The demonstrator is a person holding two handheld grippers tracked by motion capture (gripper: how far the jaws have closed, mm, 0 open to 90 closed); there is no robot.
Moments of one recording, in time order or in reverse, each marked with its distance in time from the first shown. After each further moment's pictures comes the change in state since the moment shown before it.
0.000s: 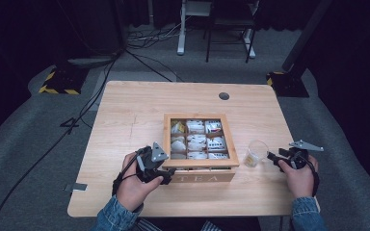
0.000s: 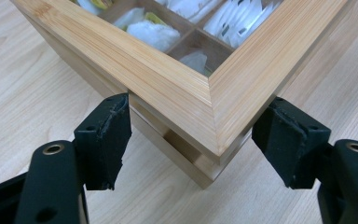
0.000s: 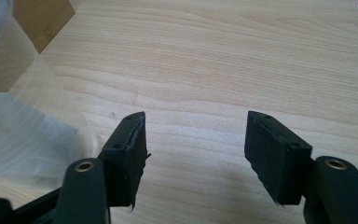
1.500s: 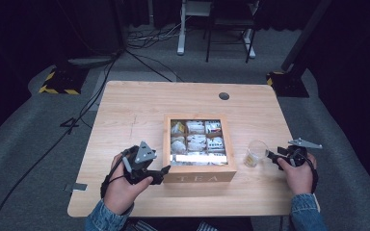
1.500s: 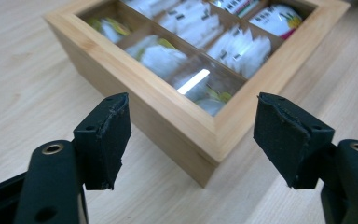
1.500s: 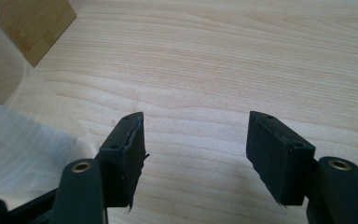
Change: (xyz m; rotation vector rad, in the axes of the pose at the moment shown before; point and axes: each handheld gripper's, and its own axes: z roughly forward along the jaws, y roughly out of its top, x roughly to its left) left arm 0.014 -0.010 -0.036 -0.136 -0.011 -0.045; right arm -0.003 0.004 0.007 0.007 0.024 0.021
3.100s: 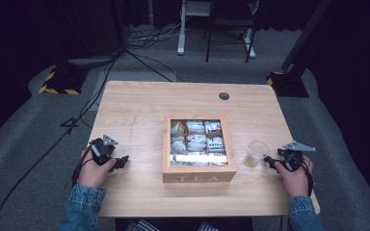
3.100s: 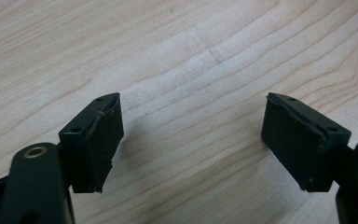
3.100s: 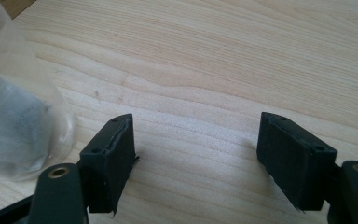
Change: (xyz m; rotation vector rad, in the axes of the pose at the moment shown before) left arm 0.139 -0.093 0.046 0.228 0.199 -0.185; right arm 0.001 -0.013 0.011 0.024 -0.033 -0.127
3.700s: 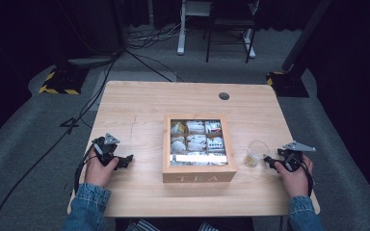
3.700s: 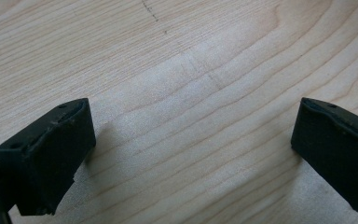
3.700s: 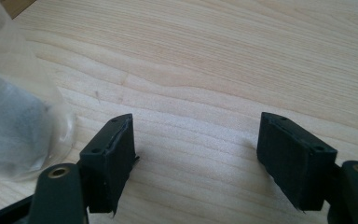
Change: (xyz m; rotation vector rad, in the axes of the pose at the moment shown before) left arm 0.008 0.000 0.017 -0.071 -0.055 0.010; right arm 0.000 0.000 0.000 0.000 0.000 -0.001
